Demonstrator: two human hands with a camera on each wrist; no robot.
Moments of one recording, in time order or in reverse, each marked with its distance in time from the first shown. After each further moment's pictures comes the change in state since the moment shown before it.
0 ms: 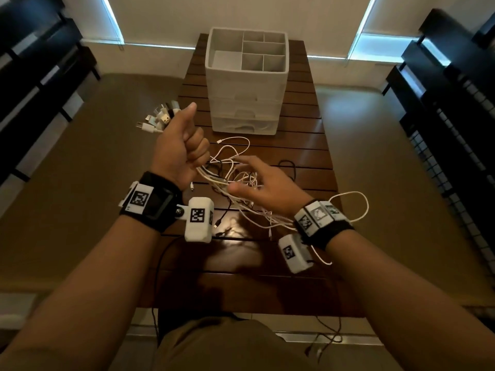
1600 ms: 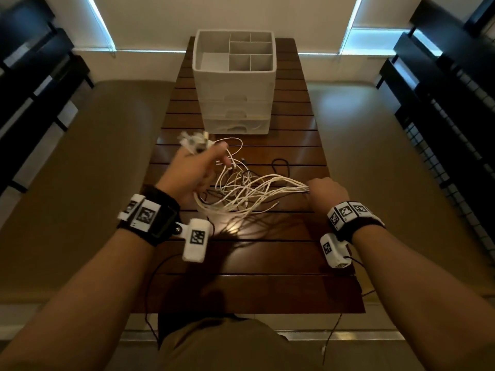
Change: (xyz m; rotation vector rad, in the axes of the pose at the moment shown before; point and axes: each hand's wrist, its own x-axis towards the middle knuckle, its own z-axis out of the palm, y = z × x) left_hand 0.001 -0.036 0.005 0.631 -0.048 -0.131; right_hand -0.033 0.135 -0.052 -0.787 0.045 0.598
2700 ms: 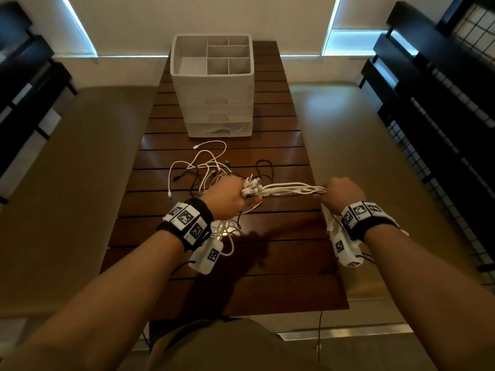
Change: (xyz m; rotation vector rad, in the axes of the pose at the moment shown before) left_hand 0.024 -0.037 0.087 0.903 -0.350 0.169; right_hand -0.013 0.075 -0.007 0.070 0.007 0.181
